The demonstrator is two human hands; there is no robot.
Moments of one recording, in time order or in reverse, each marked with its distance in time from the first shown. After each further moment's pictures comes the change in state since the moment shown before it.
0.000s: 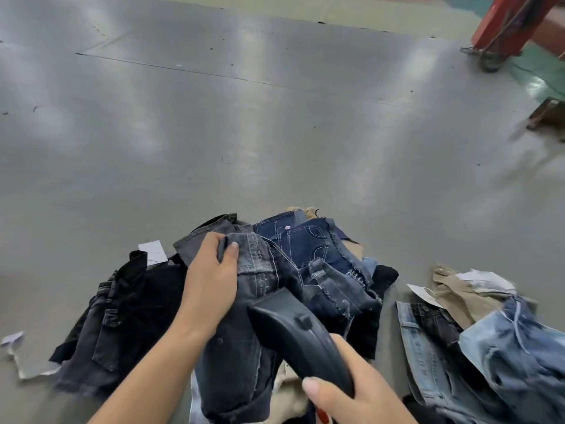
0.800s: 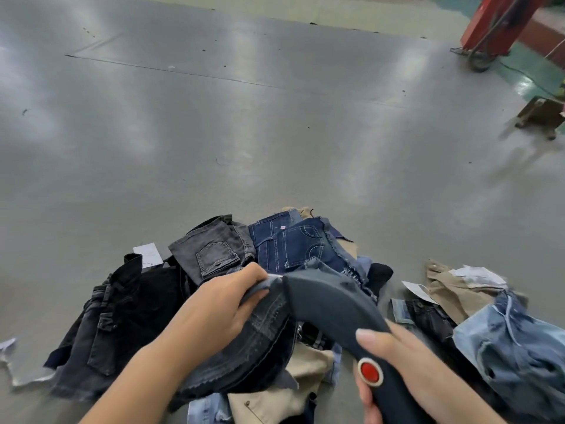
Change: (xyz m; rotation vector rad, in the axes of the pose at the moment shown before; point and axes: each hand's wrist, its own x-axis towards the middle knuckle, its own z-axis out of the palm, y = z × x) left_hand -0.024 0.006 -0.022 0.433 -0.509 0.590; right_hand -0.008 -0.002 -0.051 0.463 -0.153 0.163
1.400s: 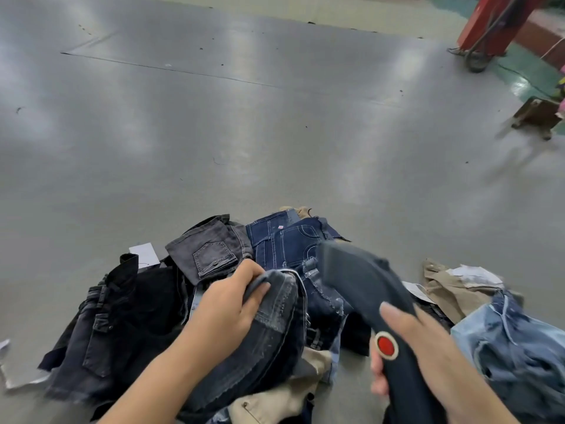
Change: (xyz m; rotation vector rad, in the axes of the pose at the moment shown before) left_hand 0.003 0.006 0.019 -0.177 0.096 -0.146; right_hand 0.000 -0.002 -0.008 0.034 0.277 -0.178
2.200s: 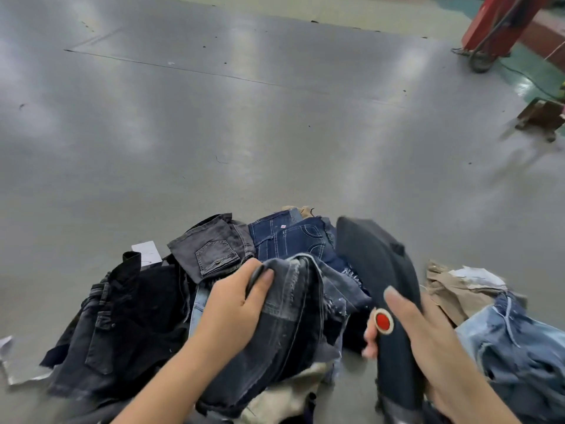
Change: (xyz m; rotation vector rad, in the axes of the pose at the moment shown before) left_hand 0.003 0.008 0.008 -0.198 0.161 -0.079; right_hand 0.016 0.005 -0.002 -0.022 0.097 -0.187
